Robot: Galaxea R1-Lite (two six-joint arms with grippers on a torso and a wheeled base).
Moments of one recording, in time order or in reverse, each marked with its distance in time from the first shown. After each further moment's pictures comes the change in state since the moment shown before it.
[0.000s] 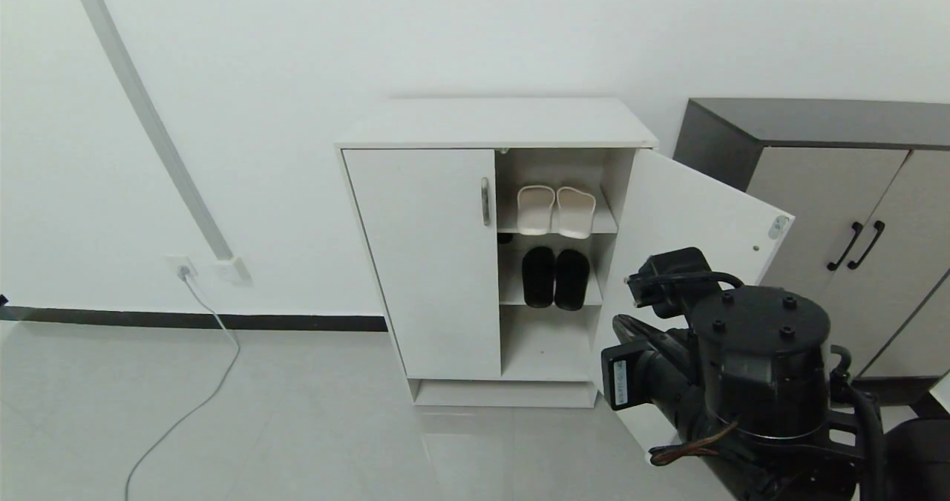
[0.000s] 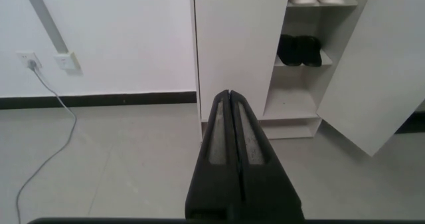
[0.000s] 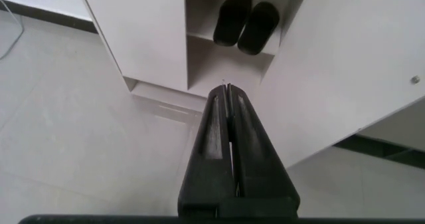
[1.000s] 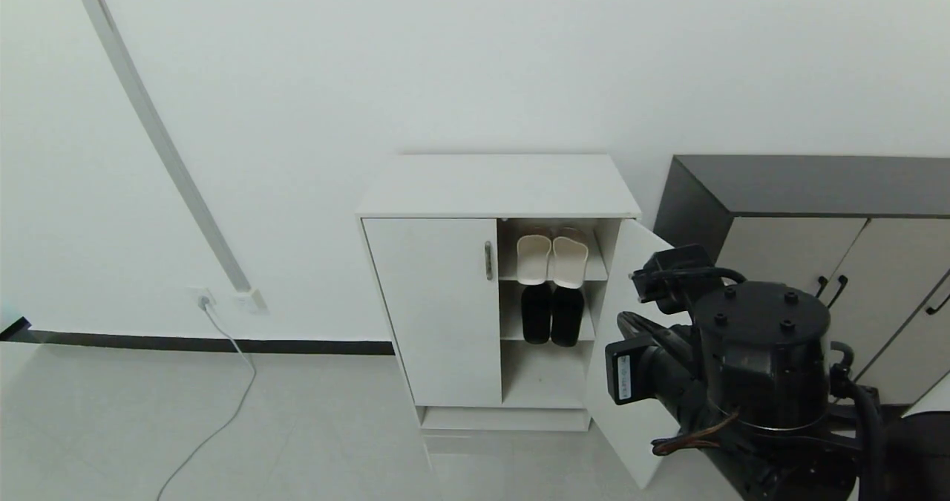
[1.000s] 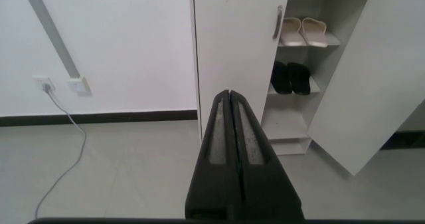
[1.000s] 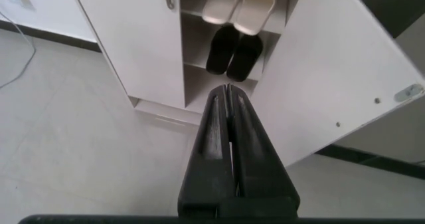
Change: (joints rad) left arm 0.000 0.000 0.000 0.000 0.000 0.000; right arm -0.017 0.000 0.000 0.000 0.000 0.000
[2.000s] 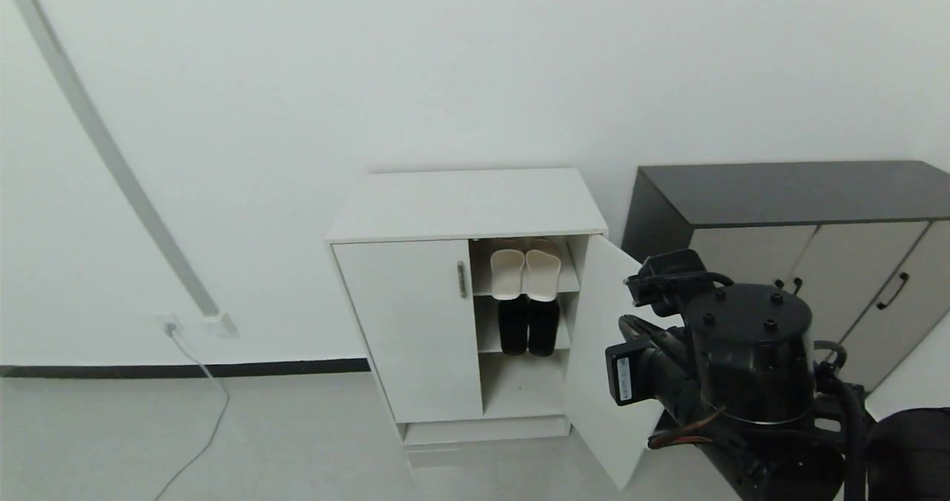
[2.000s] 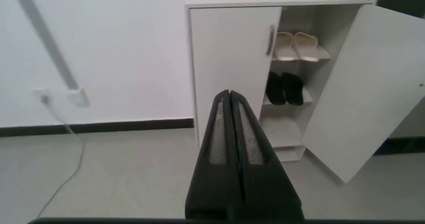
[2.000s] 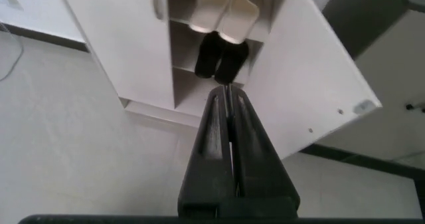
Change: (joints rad) left arm -0.001 0.000 0.000 0.000 0.000 0.000; right arm -0.033 0.020 0.004 -0.002 0.010 -0.025
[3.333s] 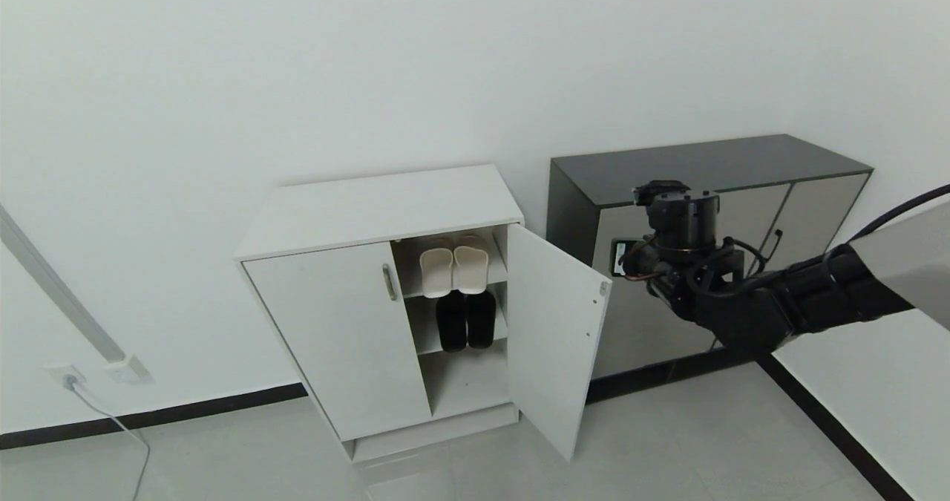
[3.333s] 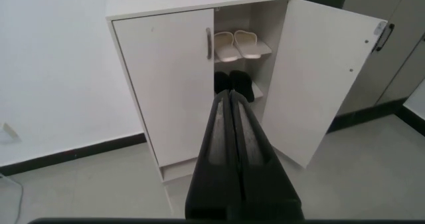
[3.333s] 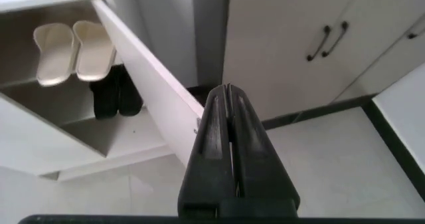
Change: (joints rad) left arm 0.000 0.000 -0.001 -0.001 0.000 0.001; right arm -0.422 0.393 -0.536 0.053 0.254 0.044
